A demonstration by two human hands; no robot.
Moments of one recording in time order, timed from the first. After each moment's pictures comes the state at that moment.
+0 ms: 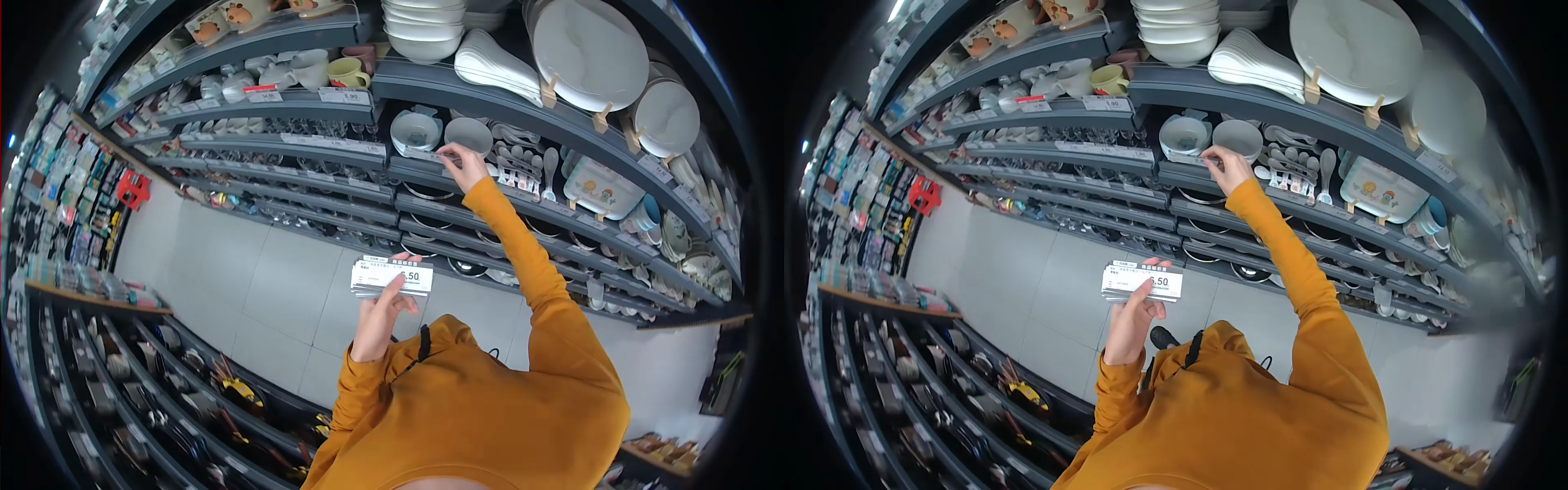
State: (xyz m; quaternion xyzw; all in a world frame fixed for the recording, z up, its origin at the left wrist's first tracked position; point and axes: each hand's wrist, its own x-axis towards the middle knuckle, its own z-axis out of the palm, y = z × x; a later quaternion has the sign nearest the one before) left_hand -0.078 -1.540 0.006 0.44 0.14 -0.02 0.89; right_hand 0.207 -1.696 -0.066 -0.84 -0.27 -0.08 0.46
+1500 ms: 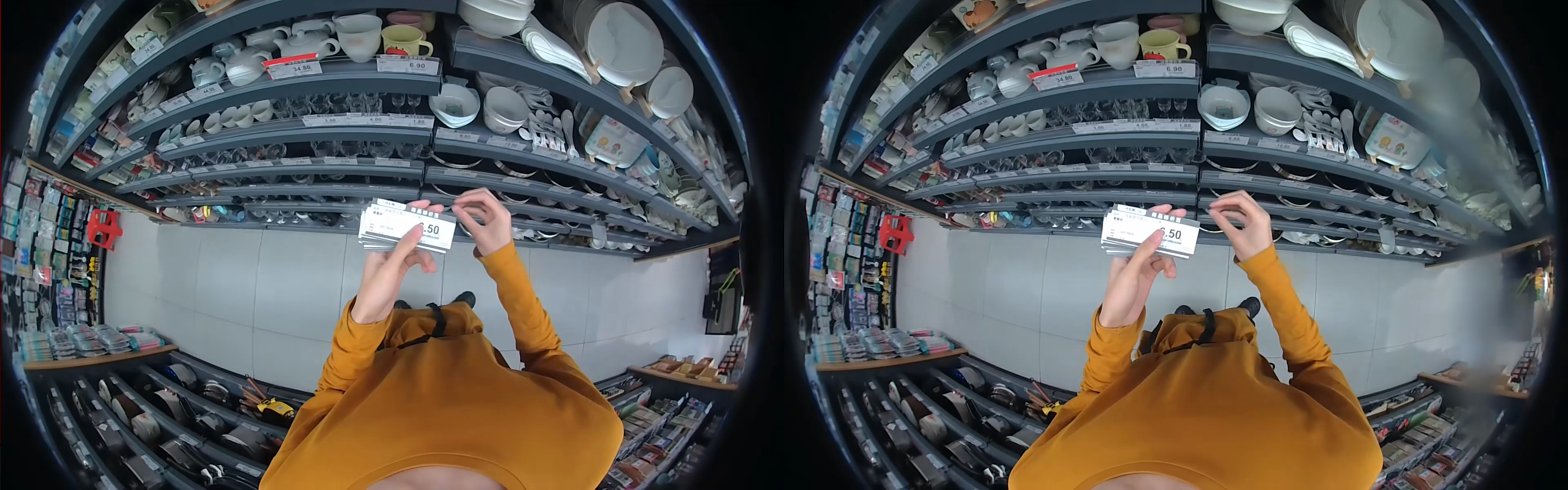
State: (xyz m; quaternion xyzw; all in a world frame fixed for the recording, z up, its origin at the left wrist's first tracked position) left_hand -0.039 -1.346 0.024 0.44 0.01 -0.16 0.88; right_hand 0.015 -1.547 -0.047 -0.73 -0.11 -0.07 0.67
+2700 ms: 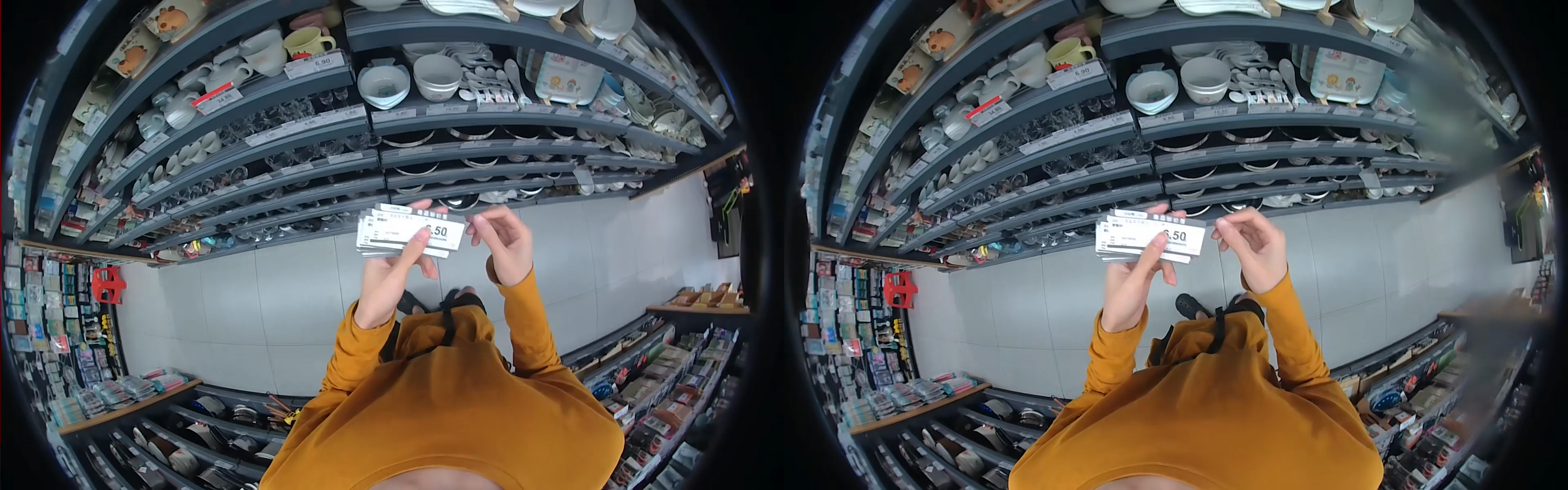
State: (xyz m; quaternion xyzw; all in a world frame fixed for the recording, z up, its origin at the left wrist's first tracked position) left_hand -0.068 -1.421 0.031 0.50 -0.05 -0.20 0.84; right_hand -0.094 -1.609 0.000 -0.62 0.01 -0.10 0.78
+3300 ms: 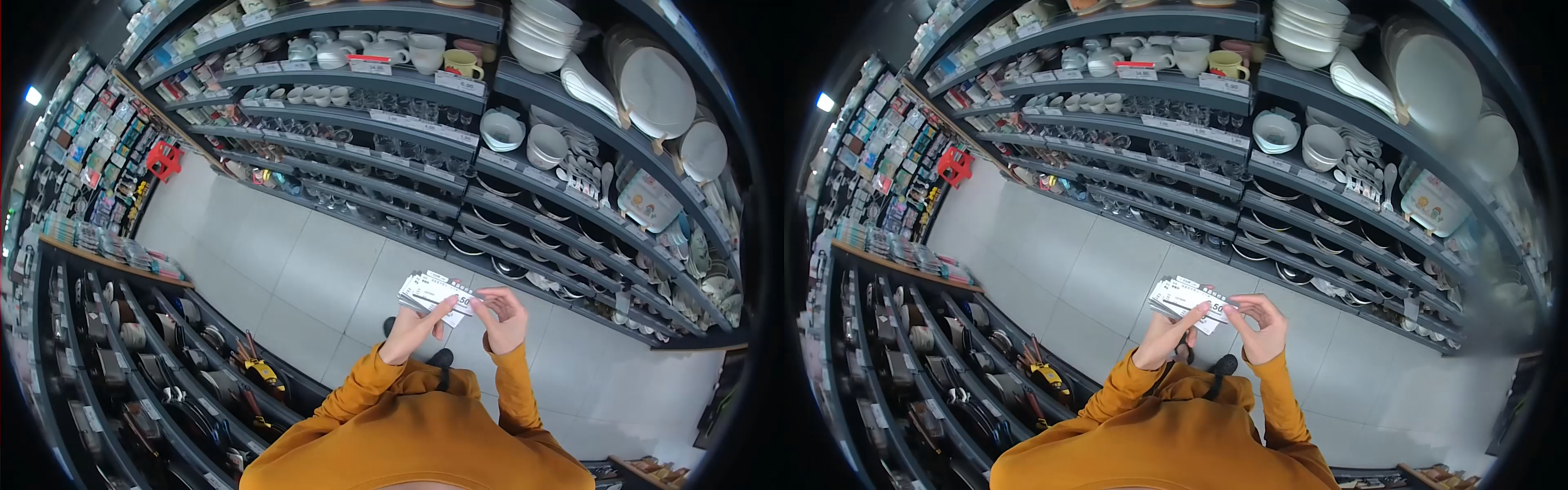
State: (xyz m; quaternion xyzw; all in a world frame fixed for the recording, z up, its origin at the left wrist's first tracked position) left_hand -0.166 -1.423 0.008 0.56 0.13 -0.11 0.81; right_hand -0.134 -1.597 -0.017 -0.66 -0.07 0.07 0.74
